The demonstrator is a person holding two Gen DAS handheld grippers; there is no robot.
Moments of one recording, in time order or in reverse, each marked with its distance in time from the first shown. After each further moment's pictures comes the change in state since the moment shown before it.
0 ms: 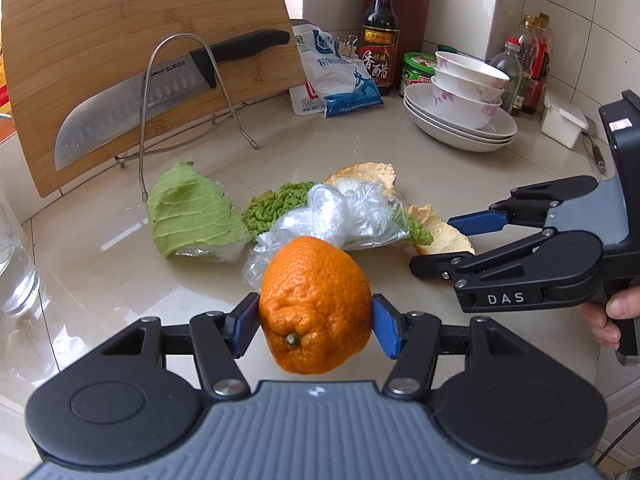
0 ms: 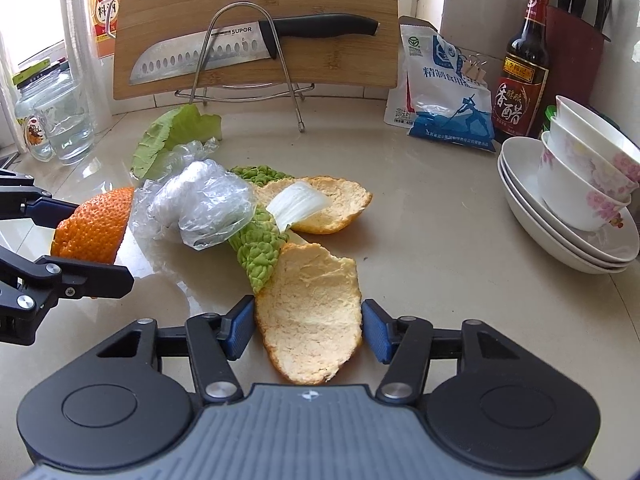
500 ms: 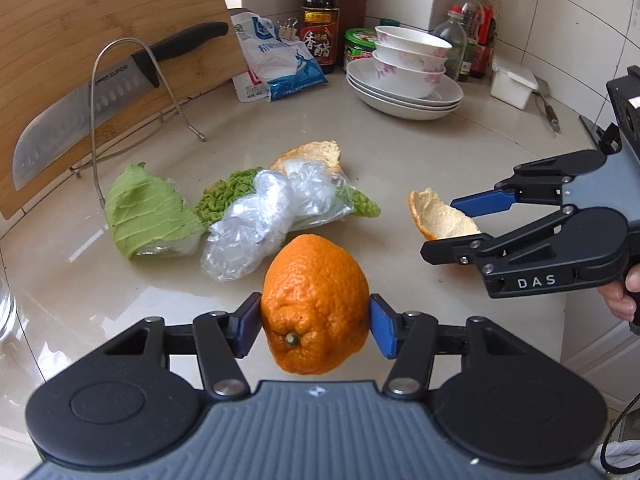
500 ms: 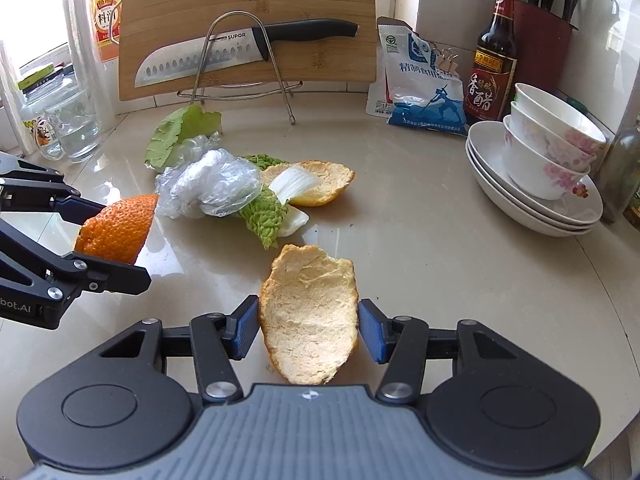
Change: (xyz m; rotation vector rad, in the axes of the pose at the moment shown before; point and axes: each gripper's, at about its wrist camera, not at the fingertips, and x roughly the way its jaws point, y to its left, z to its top) left arm -0.009 -0.013 0.001 0.122 0.068 -0.121; right arm -0.049 0.003 -0.023 0.054 0.021 -0.027
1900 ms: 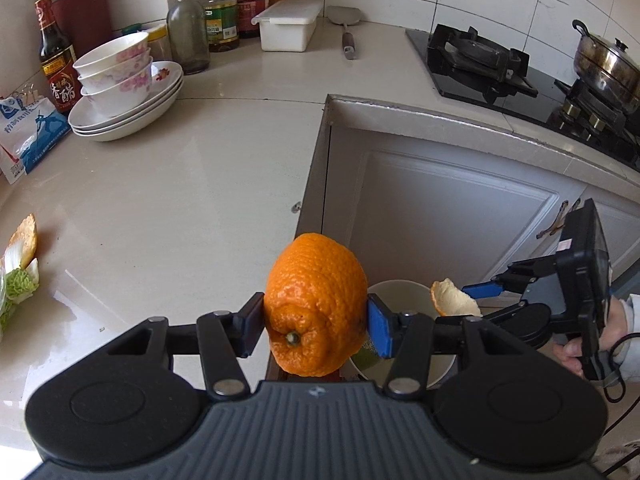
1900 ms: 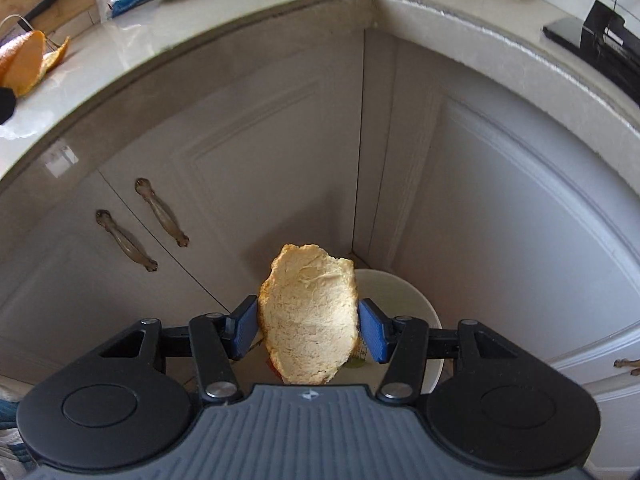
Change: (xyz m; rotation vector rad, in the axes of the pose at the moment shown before) left arm 0.008 -0.222 0.001 0.354 0.083 -0.260; right arm -0.092 -0.114 -0.299 0.567 0.188 -0.302
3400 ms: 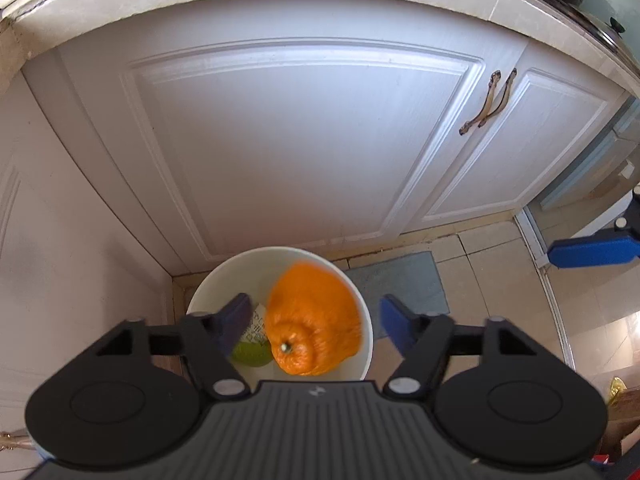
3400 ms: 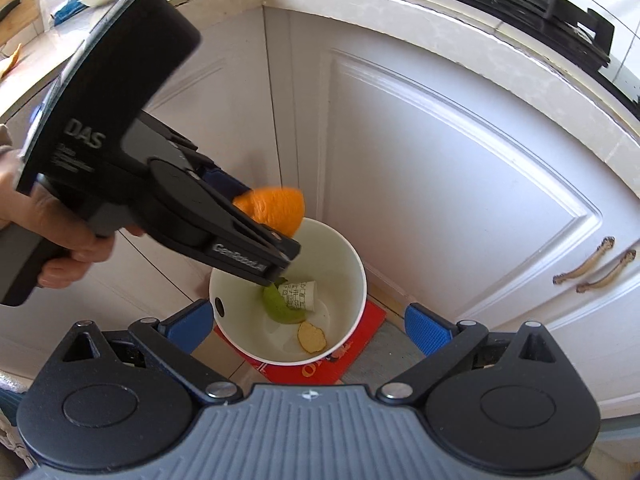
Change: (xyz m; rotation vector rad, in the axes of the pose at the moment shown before) left arm 0.206 -0.175 -0.009 0.280 0.186 -0.255; right arm -0.058 -0.044 -0.064 0.109 0.000 -0.161
